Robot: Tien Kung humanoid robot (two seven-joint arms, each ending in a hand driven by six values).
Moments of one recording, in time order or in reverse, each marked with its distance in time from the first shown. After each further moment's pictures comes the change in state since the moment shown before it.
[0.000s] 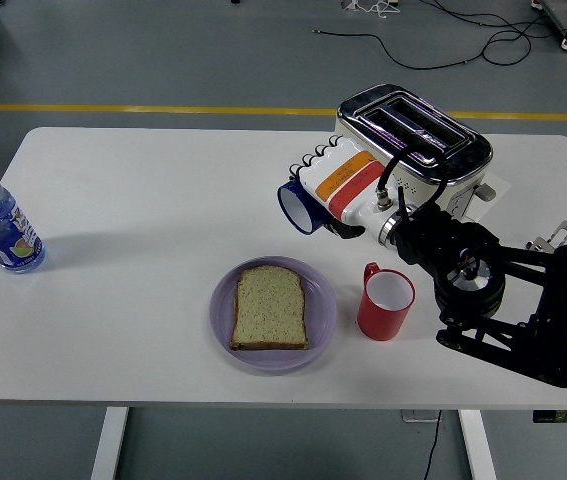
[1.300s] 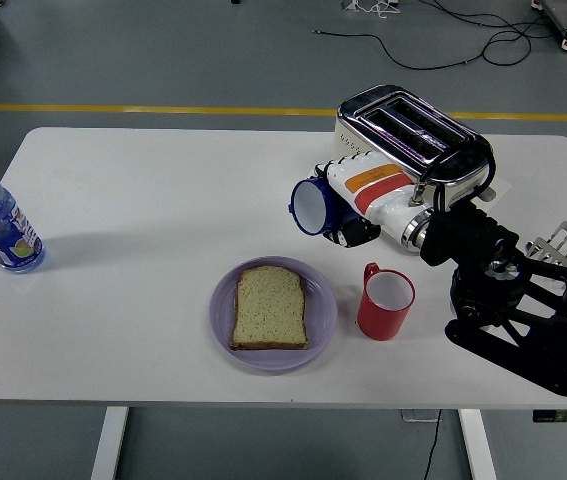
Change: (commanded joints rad) left arm -0.013 0.000 0.004 0.001 0.004 -0.001 0.000; right arm -0.061 -0.019 0.074 -0.015 0.124 -0.001 0.079
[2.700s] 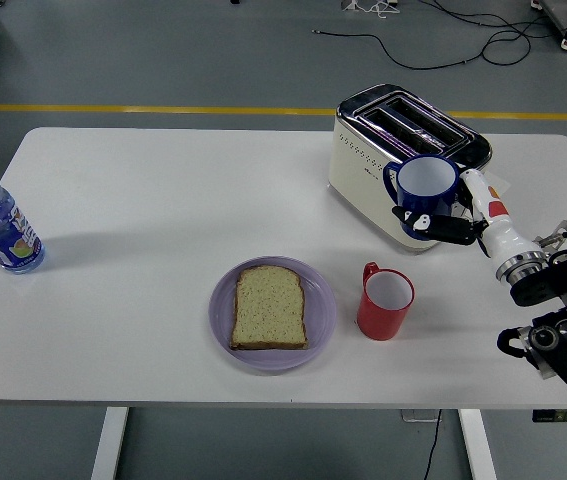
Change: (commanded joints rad) left arm -0.009 0.000 -0.006 -0.001 0.017 -0.003 0.001; right arm -0.536 0.034 0.630 0.079 0.596 -0.160 0.163
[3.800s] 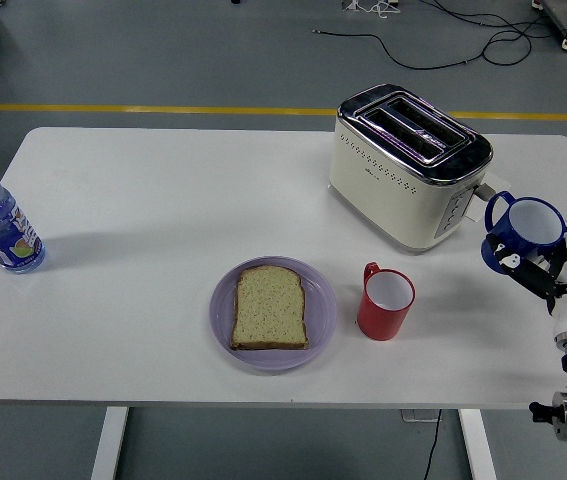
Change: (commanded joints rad) left arm 0.000 0.002 -0.003 -0.001 0.007 -0.001 -0.001; right arm -0.274 0.066 0.238 -0.212 0.280 -0.121 0.542
